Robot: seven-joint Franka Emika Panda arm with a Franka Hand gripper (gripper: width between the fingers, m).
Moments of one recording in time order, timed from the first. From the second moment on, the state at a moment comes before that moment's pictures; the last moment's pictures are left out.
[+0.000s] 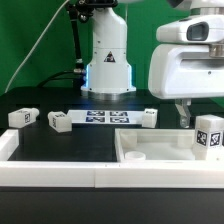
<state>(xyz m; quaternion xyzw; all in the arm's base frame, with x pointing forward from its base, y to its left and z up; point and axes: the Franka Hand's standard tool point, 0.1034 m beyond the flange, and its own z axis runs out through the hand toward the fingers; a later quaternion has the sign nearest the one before) 0.619 0.121 0.080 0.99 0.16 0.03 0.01</state>
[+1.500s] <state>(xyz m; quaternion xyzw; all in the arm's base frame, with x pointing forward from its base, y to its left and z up) 0.622 0.120 0.080 0.92 -0.39 0.04 -0.04</state>
